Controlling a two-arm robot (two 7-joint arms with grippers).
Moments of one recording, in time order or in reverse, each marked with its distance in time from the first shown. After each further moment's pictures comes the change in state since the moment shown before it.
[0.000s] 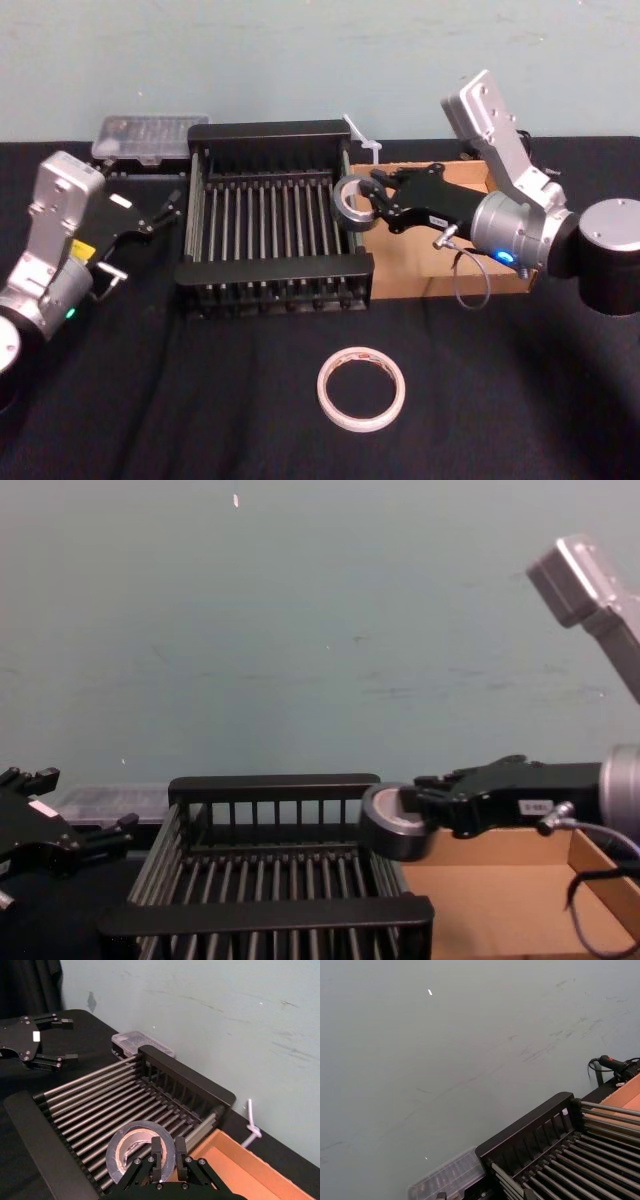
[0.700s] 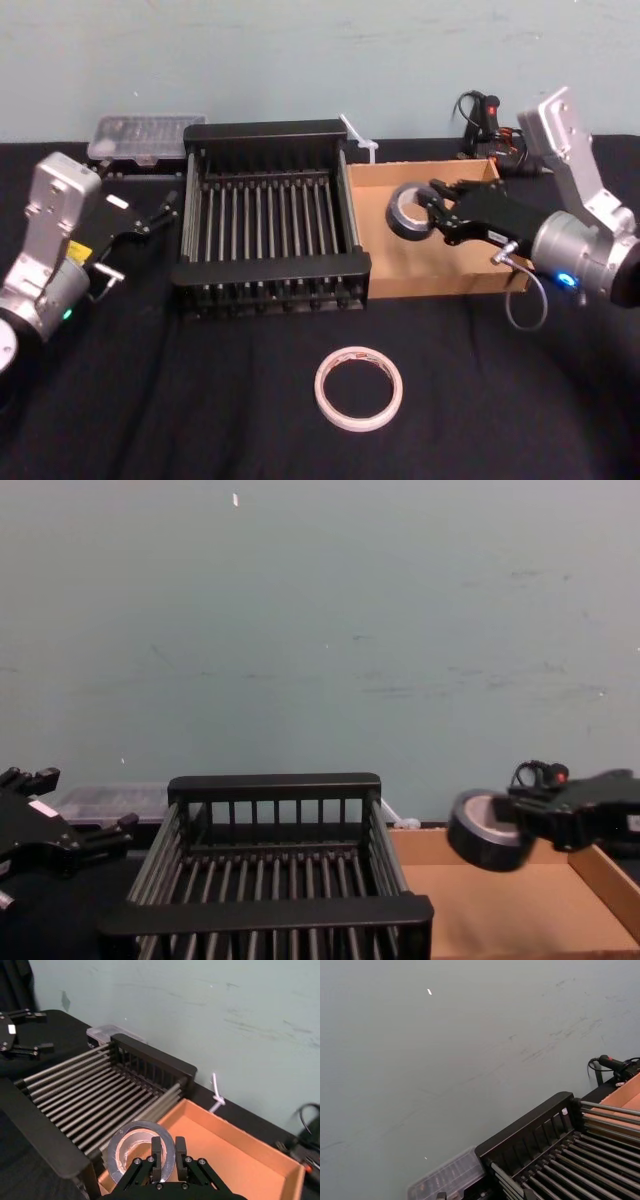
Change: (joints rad) left arm 0.000 0.000 0.000 0.000 0.000 0.000 0.000; right arm -0.148 0.096 0.112 -0.129 0.062 0.013 -0.048
